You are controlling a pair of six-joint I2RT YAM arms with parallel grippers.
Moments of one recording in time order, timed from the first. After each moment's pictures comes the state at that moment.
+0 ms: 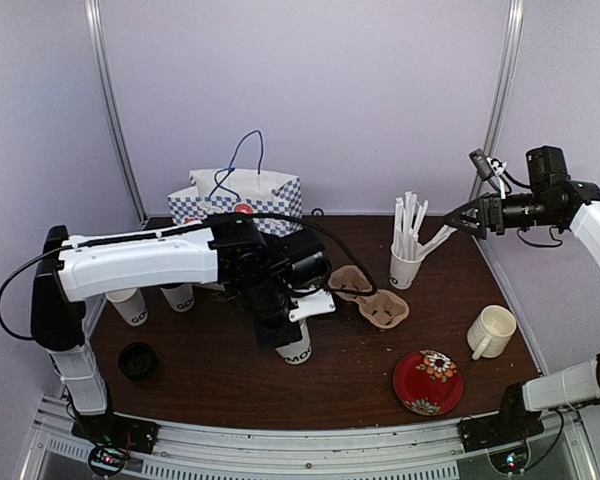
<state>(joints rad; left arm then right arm) -1.17 1.83 1.69 -1.16 -0.05 0.19 0.00 1.21 1.33 -0.88 -0.93 -0.26</state>
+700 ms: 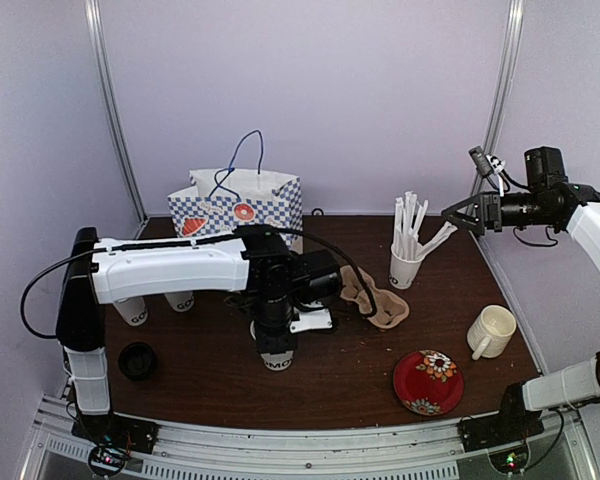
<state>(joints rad) -1.19 1.97 1.76 -1.30 -0.18 0.22 -0.01 1.22 1.30 -0.79 -1.01 -0.18</state>
